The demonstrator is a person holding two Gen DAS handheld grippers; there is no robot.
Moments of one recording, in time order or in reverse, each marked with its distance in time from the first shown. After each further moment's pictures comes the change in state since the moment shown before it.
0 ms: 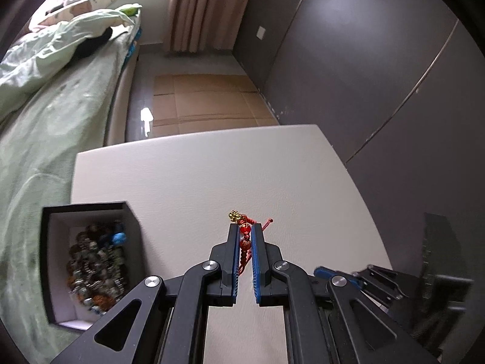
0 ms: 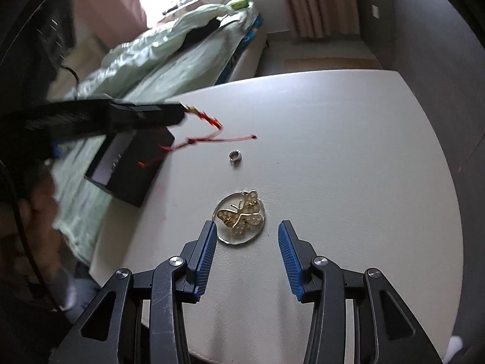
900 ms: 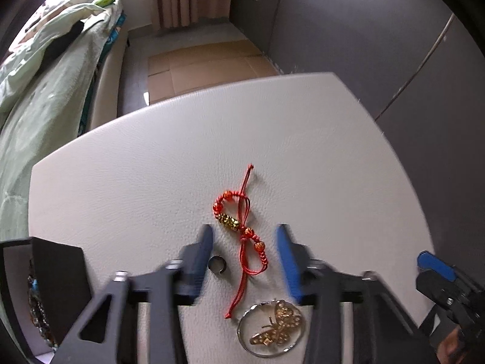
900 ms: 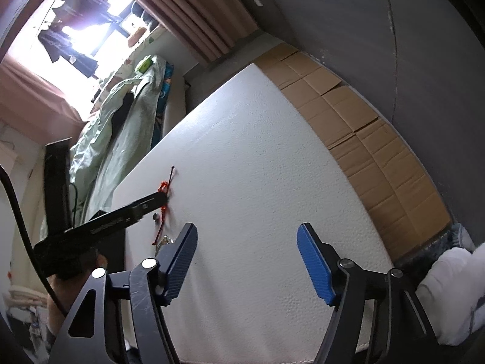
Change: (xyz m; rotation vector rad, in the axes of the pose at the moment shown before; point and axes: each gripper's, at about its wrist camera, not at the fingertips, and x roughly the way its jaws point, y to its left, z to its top) left arm 0.103 -0.037 0.004 0.111 0.163 0.141; right arm -0.047 -0.104 -0.025 0.525 -0.148 -0.027
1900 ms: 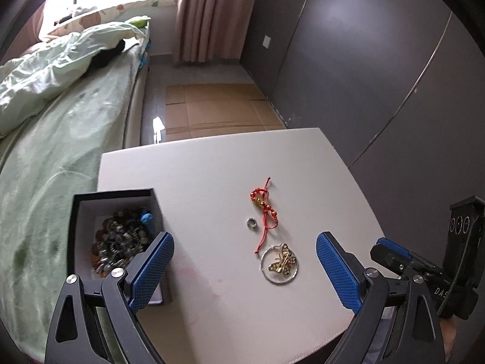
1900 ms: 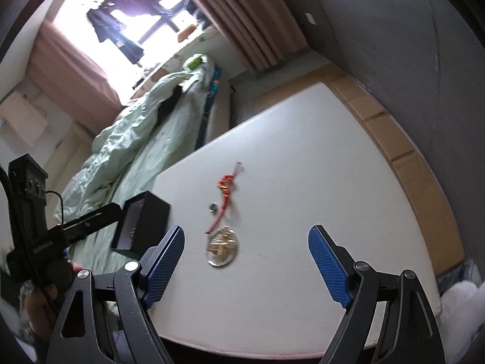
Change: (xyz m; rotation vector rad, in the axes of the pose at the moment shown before) left arm -0.120 0.045 -0.047 -0.098 -0.195 -0.083; right arm -0.019 0.050 -0.019 -0.153 -0.061 0.111
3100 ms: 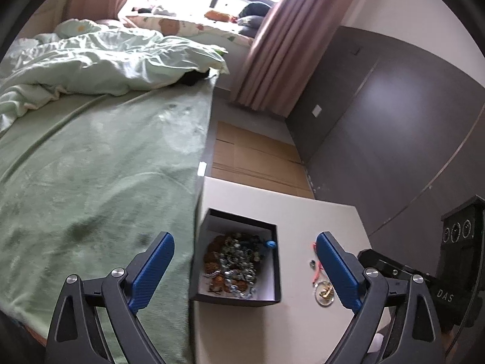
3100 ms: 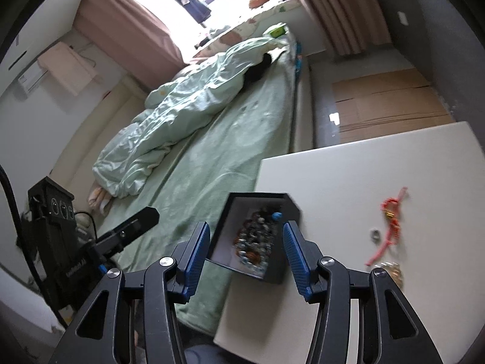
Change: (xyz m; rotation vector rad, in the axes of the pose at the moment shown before) left arm -0.100 0.132 -0.028 -0.295 -0.256 0.027; right arm 0.051 0.172 0.022 -0.213 0.127 0.203
